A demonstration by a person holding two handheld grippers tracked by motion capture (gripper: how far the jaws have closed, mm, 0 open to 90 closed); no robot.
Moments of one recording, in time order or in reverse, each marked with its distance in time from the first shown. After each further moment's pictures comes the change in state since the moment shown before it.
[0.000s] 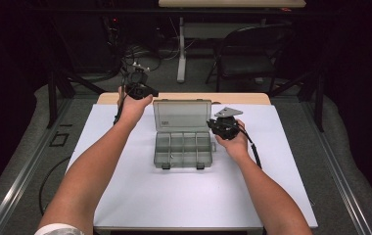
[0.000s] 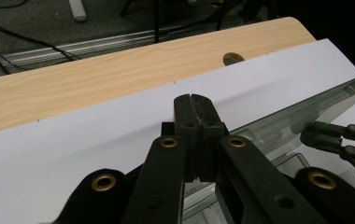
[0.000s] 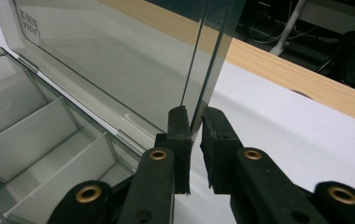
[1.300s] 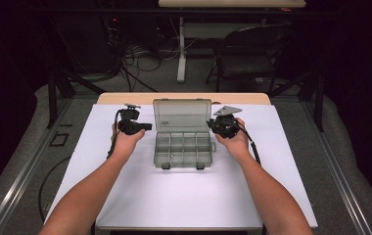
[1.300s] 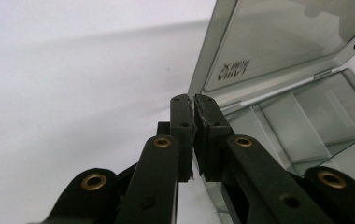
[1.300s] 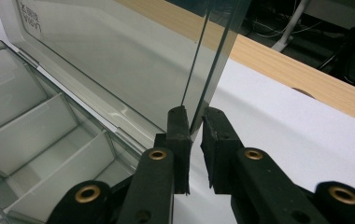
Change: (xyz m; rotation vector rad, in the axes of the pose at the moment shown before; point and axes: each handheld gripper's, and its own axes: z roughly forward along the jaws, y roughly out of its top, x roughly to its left) left arm 0.033 -0.108 0.019 0.055 -0.037 -0.077; right arm -0.002 0.005 0.000 0.037 0.011 -0.017
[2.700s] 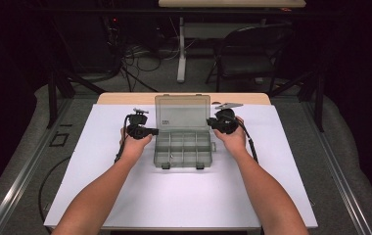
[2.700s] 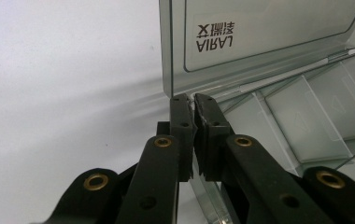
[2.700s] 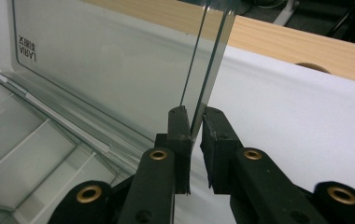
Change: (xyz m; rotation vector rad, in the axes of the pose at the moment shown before) left arm -0.008 -0.015 0.035 0.039 -0.023 -0.015; right arm -0.010 0.006 0.013 0.046 0.013 0.186
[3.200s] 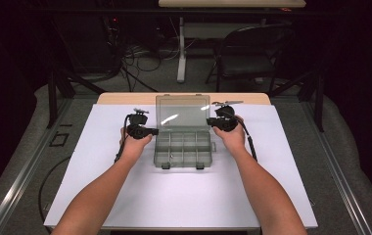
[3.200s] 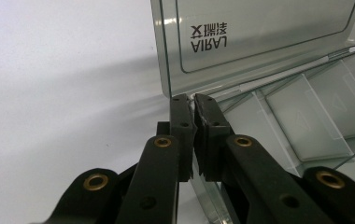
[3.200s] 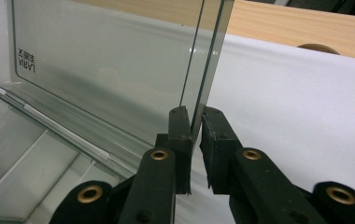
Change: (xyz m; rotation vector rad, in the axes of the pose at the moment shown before) left arm -0.001 0.001 0.000 0.002 0.003 0.013; right arm -0.004 0.006 0.005 0.050 0.008 0.092
